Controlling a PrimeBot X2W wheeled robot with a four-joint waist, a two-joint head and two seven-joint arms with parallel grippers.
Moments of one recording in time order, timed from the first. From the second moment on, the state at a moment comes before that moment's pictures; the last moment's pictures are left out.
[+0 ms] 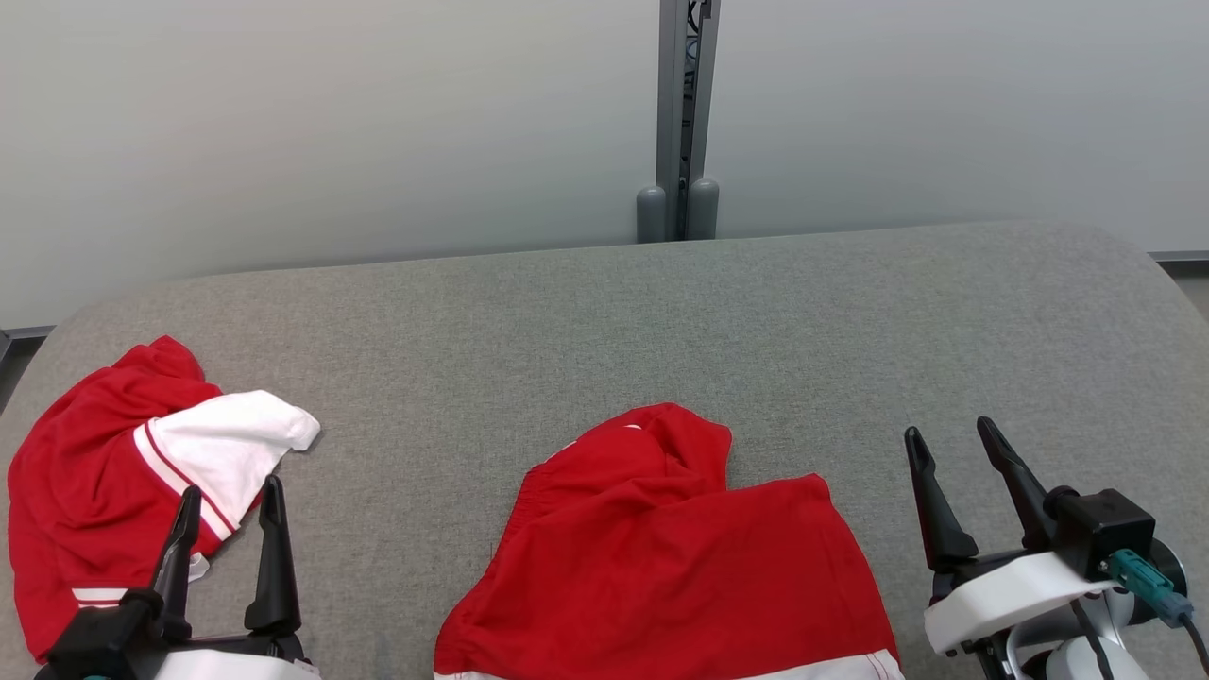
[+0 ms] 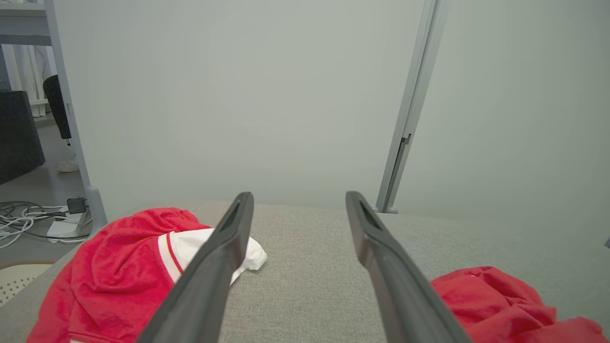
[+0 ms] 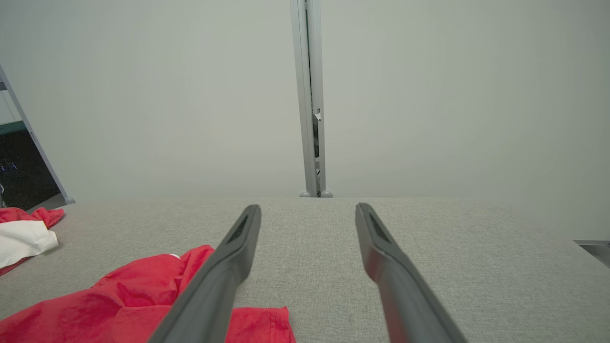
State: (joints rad) left arm 0.11 0.27 -0.14 0.00 -0.47 0.16 -0.26; right arm -0.12 -0.10 0.13 0.27 0.23 0.13 -0.22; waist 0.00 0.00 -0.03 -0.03
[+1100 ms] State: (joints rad) left arm 0.20 0.29 -0.26 -0.06 -0.60 -0.01 0.24; right arm 0.03 -0.22 0.19 0.18 0.54 0.13 0.47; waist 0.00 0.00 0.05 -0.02
